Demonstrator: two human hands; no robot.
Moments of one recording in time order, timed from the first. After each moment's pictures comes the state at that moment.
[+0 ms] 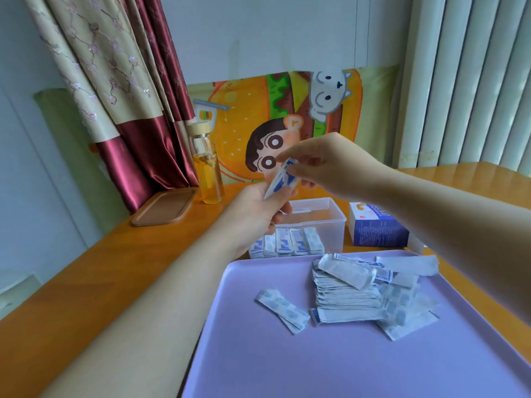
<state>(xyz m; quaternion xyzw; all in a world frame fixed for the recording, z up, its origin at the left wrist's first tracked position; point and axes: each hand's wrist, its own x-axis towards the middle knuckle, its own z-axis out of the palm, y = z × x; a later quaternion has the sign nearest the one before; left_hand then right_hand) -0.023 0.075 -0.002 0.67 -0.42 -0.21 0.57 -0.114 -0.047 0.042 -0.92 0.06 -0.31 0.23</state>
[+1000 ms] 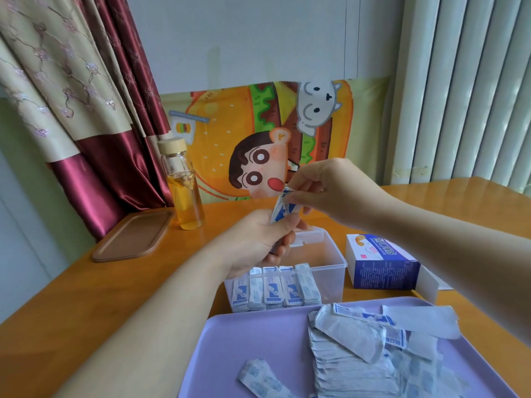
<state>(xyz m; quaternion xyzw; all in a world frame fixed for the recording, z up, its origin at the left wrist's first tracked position) 0.030 0.007 0.005 0.63 -0.45 -0.36 0.51 -0.075 -0.112 0.043 -0.92 0.08 -0.31 0.24</state>
